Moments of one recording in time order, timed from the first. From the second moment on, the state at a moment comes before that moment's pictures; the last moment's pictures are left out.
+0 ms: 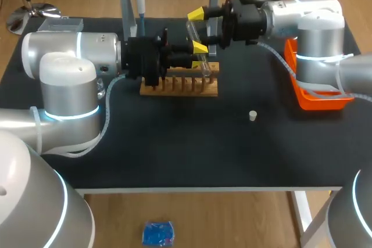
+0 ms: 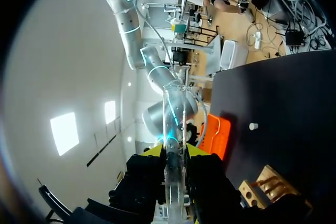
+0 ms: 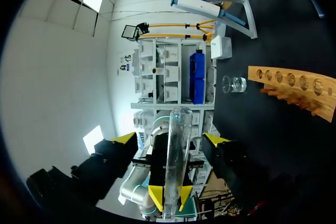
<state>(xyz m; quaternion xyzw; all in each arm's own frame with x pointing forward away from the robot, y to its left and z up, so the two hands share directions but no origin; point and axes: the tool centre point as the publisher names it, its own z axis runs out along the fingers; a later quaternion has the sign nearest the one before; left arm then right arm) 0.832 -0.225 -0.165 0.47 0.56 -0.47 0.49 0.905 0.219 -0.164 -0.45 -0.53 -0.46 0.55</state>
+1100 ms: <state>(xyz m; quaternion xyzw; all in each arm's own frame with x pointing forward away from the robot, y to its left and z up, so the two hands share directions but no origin) 0.832 -0.225 -0.165 0.47 0.56 -0.47 0.49 0.916 0.147 -0.170 -0.28 -0.66 -0.64 0.26</state>
